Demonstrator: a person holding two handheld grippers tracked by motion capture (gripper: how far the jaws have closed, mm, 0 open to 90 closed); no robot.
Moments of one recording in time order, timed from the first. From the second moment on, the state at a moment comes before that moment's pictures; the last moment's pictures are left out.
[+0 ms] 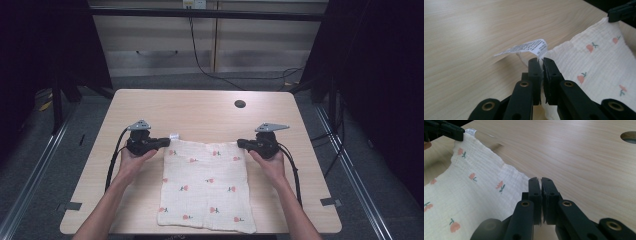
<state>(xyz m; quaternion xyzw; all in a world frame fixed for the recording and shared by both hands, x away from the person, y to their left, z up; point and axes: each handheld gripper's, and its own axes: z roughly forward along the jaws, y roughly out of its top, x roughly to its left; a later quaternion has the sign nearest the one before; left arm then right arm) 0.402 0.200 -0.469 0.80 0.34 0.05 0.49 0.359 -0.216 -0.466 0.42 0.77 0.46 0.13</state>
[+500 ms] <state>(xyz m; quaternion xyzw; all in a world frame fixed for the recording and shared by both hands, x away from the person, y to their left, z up) 0.396 0.202 -0.445 0.79 0.33 0.07 0.51 0.359 -0.221 -0.446 0.41 0.76 0.49 0.13</state>
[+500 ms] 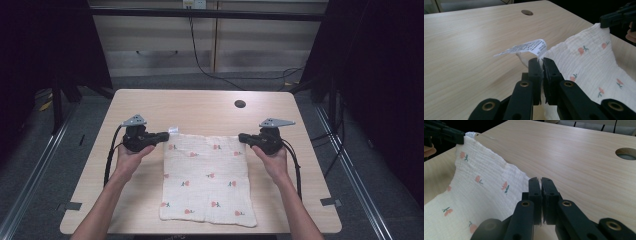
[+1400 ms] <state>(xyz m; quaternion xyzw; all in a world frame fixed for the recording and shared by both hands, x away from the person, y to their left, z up) 0.400 0.197 -0.411 0.78 0.33 0.09 0.52 0.365 -0.224 -0.413 0.40 0.76 0.49 0.16</state>
